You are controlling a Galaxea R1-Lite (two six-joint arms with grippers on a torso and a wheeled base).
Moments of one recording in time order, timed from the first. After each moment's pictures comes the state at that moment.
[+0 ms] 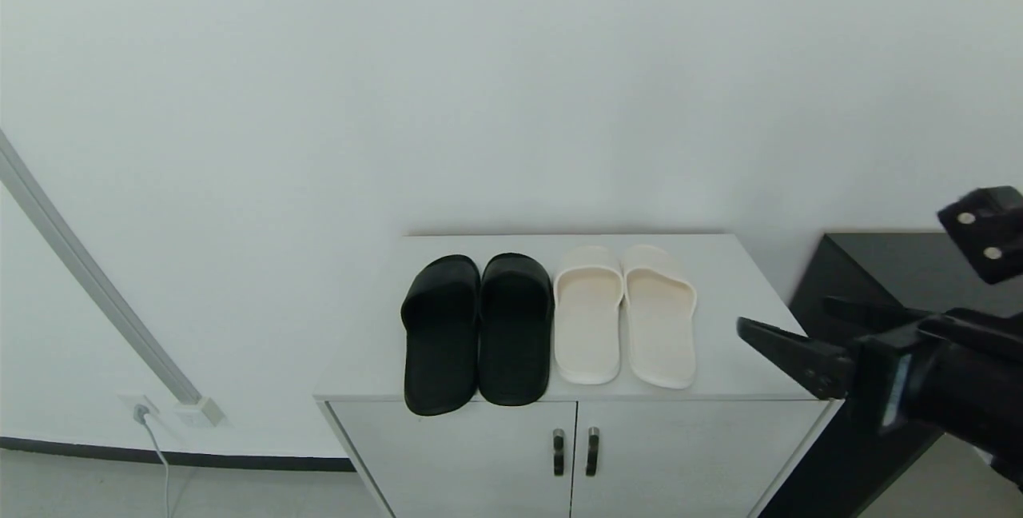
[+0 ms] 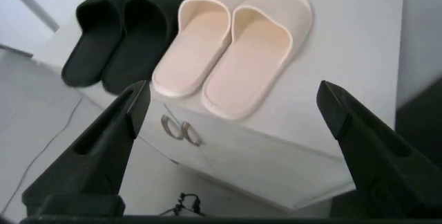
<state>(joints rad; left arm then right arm) 0.00 0.00 0.00 0.00 0.01 -0.08 0.80 1.22 -0.64 -0.36 -0.38 0.22</state>
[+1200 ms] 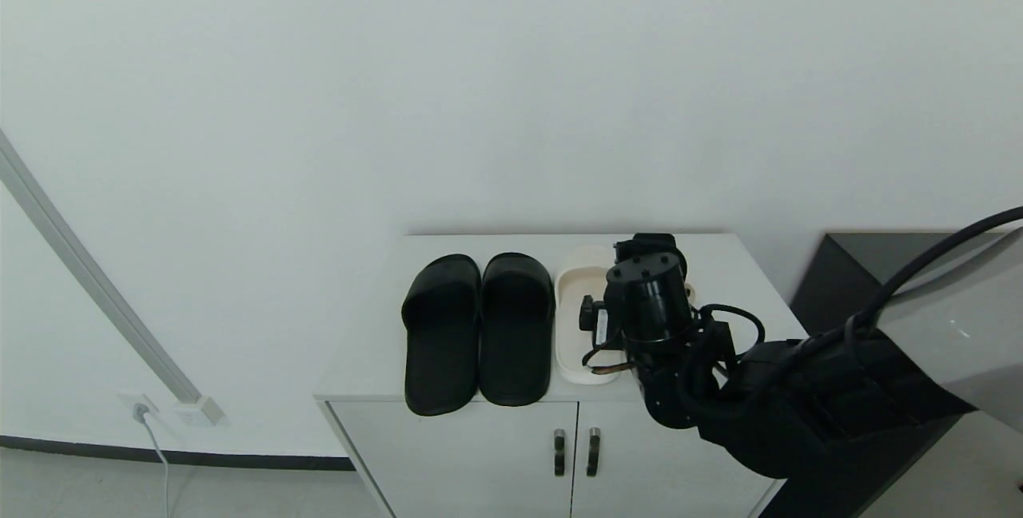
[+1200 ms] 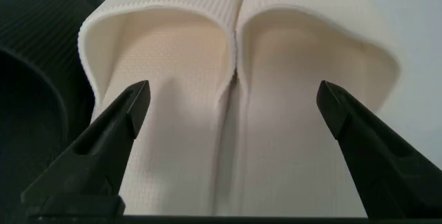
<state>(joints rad) 0.00 0.00 0.00 0.00 0.01 -0.08 0.81 2.06 -1.10 -0.60 -0.76 0.34</state>
